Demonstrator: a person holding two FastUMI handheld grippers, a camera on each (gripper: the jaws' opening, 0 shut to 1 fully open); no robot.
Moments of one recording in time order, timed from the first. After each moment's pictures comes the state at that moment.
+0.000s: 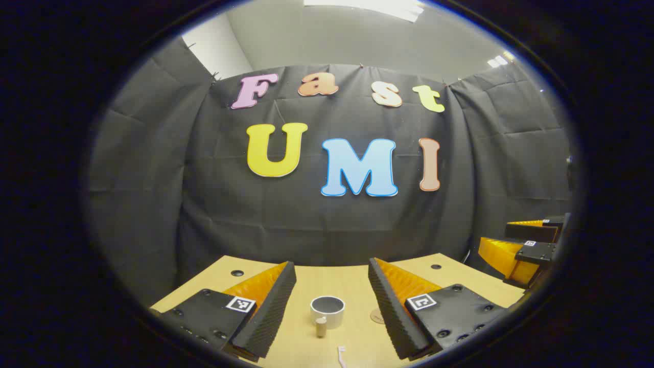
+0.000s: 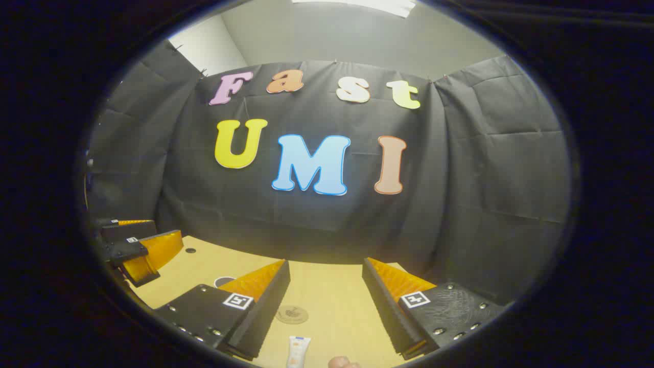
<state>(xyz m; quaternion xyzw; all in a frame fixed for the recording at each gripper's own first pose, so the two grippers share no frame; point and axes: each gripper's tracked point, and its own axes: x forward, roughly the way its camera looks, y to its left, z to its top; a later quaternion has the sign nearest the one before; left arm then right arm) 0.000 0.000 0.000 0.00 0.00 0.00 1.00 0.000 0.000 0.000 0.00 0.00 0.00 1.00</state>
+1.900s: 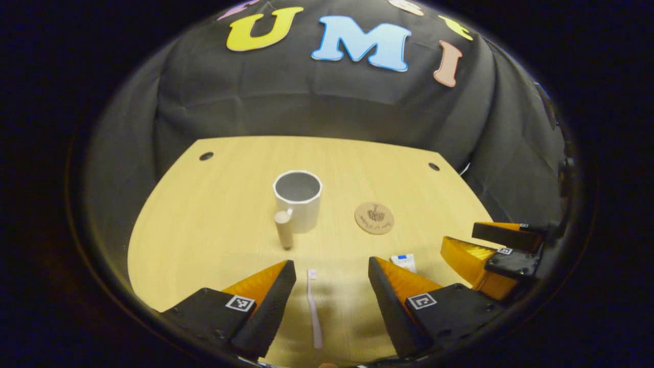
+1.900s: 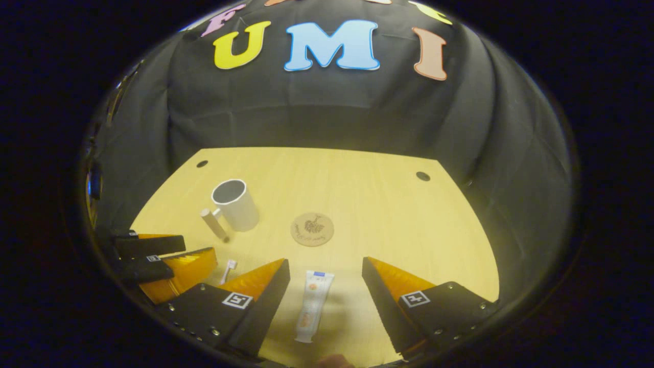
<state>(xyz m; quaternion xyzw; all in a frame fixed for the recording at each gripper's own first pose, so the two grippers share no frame) 0.023 -0.039 -0.229 -0.06 0.40 -0.02 0.91 0.030 0.031 -0.178 0.02 0.36 0.09 0.93</state>
